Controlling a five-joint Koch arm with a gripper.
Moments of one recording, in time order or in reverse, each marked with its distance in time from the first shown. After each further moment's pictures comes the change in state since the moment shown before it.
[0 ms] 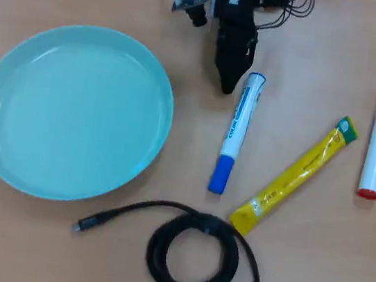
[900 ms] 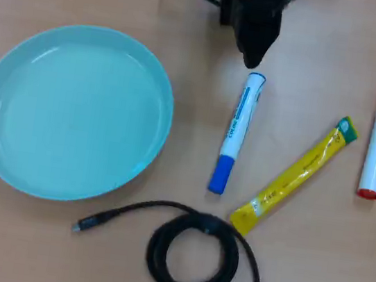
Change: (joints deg) arm -9.2 0.0 -34.4 35.8 -5.0
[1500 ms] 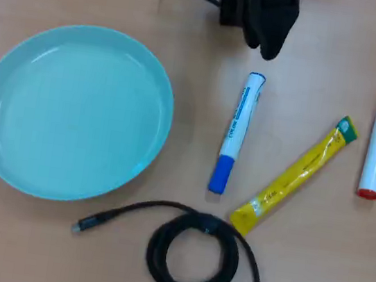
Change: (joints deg) arm -3.9 -0.1 -11.6 0.9 -7.9
